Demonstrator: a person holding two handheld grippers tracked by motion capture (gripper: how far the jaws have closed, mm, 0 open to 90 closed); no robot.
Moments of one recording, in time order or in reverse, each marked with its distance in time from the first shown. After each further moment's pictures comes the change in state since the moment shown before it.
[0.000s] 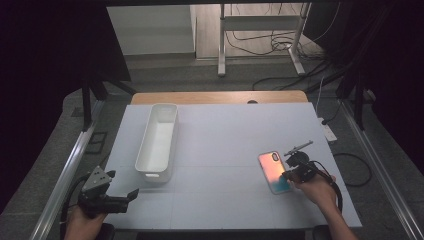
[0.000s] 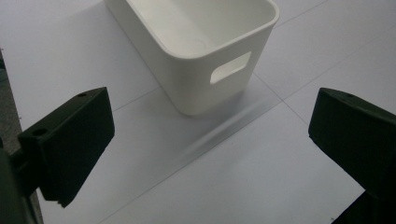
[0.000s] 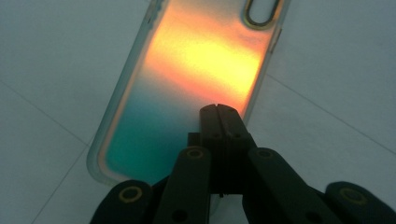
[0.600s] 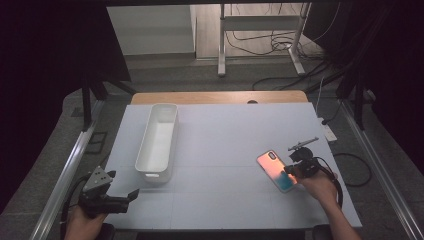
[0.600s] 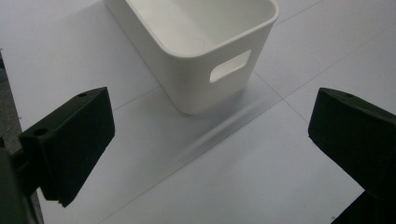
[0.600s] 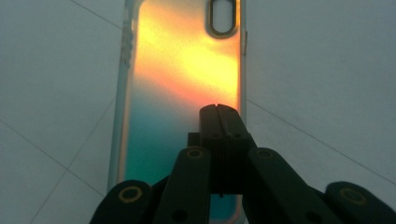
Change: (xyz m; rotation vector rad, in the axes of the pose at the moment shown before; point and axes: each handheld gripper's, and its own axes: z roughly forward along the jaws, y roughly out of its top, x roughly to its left) left arm -0.001 0.000 0.001 0.006 0.002 0.006; right arm -0.014 0.004 -0.001 -0.062 -0.002 0.039
